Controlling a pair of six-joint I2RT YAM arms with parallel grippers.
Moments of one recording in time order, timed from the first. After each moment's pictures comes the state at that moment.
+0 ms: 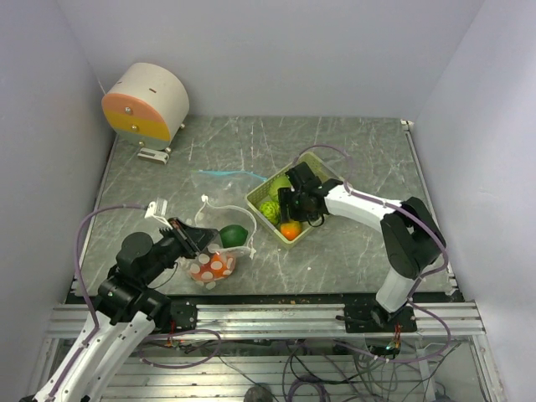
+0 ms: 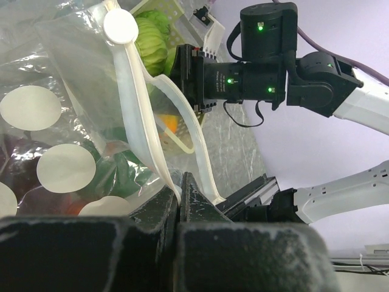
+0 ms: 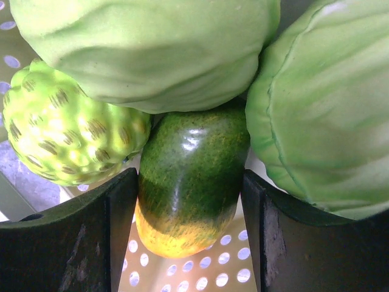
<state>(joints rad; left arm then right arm) -0.49 0.25 0.45 -0.35 0.18 -0.86 0.64 1.74 1.11 -0.45 0.03 0.47</state>
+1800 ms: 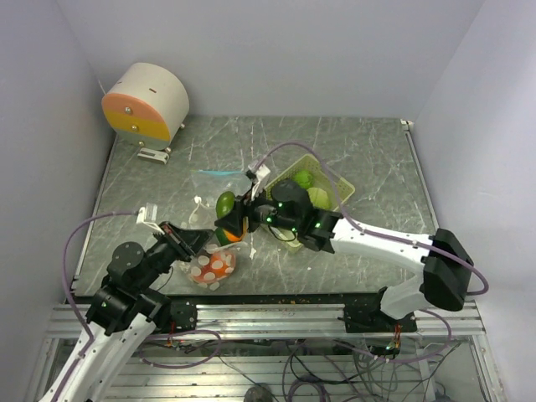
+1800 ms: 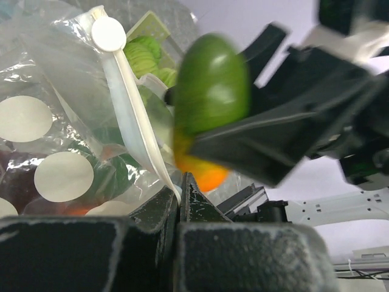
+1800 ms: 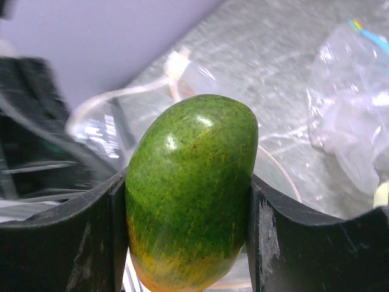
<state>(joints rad) -0.49 0.18 0.45 -0.37 0.15 -0.89 1.02 1.44 1.04 0.21 -0.18 0.41</state>
